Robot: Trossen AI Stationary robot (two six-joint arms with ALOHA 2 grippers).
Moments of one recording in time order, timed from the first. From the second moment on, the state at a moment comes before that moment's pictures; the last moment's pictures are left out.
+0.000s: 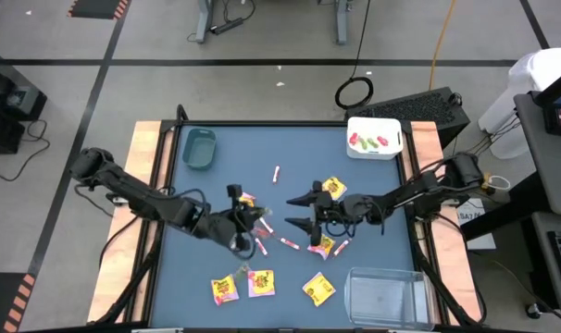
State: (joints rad) left arm -0.41 1.40 0.91 -0.16 -0.71 0.09; right arm 0.20 1.63 0.60 1.06 0.27 0.28
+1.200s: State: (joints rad) left arm -0.26 1.40 0.92 -0.14 -0.56 0.13; right arm 0.14 1.79 0.84 0.94 0.34 0.33
